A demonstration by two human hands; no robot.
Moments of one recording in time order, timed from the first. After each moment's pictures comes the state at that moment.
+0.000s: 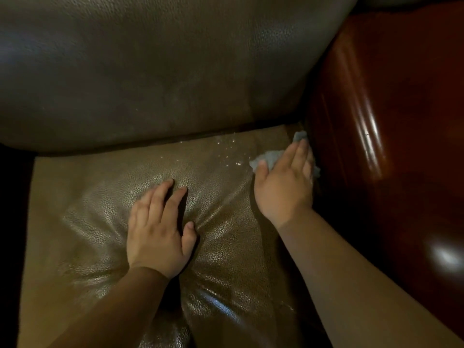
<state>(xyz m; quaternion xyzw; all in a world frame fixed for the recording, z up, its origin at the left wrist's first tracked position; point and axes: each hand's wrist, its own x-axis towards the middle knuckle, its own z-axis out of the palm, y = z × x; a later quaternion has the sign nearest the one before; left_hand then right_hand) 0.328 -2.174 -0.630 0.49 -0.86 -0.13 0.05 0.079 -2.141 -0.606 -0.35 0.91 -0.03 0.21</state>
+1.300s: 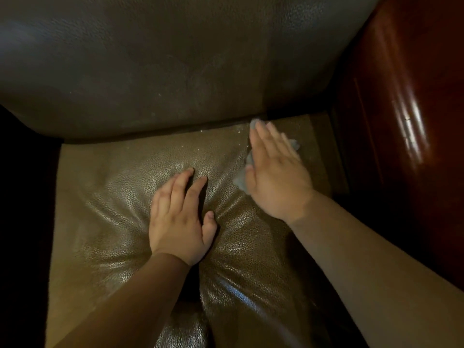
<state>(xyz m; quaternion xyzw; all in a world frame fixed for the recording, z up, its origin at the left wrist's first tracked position) 0.329 -2.171 -0.638 0.49 -0.86 -0.10 0.06 0.097 -2.157 -0.605 -0.61 0.76 0.00 0.20</state>
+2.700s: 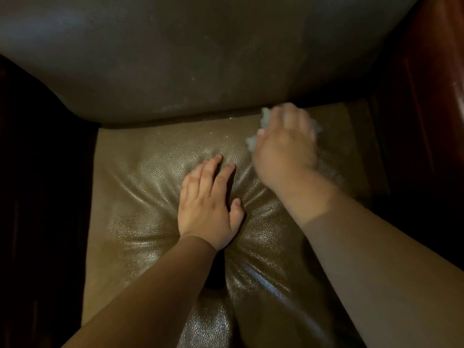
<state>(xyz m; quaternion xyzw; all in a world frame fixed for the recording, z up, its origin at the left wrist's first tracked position) 0.328 -2.170 -0.643 0.49 -0.86 -0.10 0.06 0.143 -2.201 -0.613 -0.51 0.85 -0.05 0.12</state>
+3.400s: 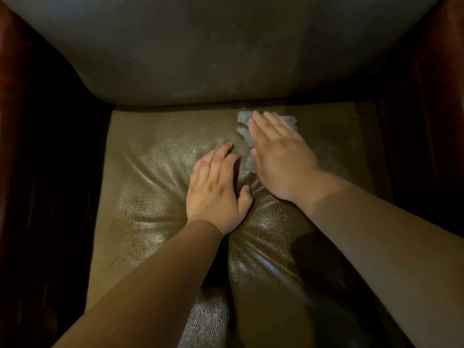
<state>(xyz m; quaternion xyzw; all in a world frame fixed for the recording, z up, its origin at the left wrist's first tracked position) 0.329 -2.169 -0.639 0.49 -0.85 -0.13 0.10 0.145 -2.178 -0.597 -0.69 0.70 0.00 0.18</state>
